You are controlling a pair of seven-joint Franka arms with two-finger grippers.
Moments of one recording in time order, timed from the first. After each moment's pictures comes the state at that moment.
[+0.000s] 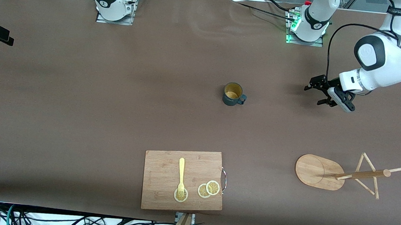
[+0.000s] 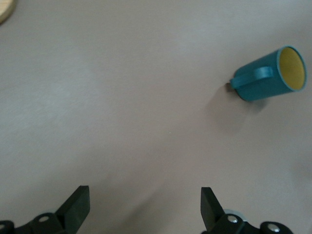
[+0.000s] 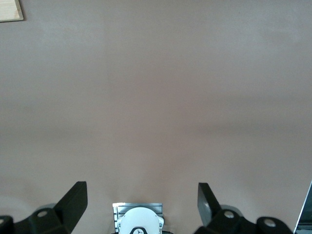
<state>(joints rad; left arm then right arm) 0.11 0.03 -0.02 -2.49 -0.75 2.31 1.20 -0.12 0.17 0.06 -1.27 -0.05 1.25 -0.06</state>
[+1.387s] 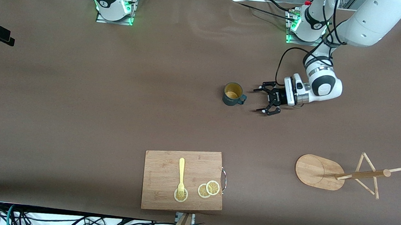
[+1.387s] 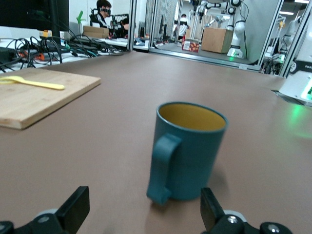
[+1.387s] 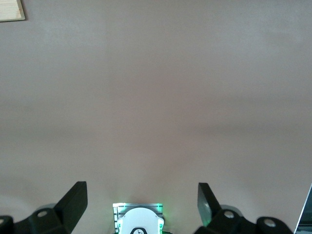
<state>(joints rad) 0.04 0.55 -0.20 -2.32 -1.75 2.06 2.74 -0.12 0.17 0.06 -1.27 -0.05 1.26 -0.06</state>
